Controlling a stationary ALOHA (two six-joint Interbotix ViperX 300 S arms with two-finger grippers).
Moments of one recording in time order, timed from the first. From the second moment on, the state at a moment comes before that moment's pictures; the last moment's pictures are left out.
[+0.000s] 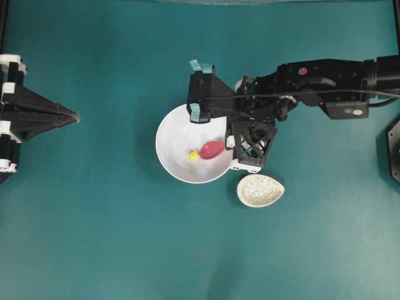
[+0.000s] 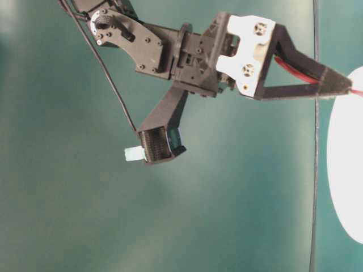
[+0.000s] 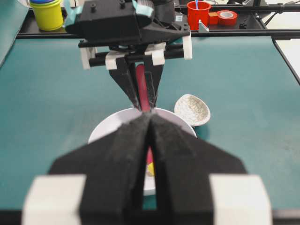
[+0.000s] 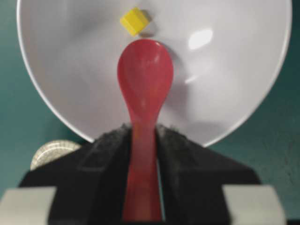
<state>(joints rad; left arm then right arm) 0.00 -0.99 1.17 0.02 -0.14 0.02 -0.11 0.10 0.35 0.24 0.81 -0.10</state>
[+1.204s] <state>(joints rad) 0.00 -0.99 1.17 0.02 -0.14 0.02 -0.10 0.13 0.33 0.19 0.54 -0.12</state>
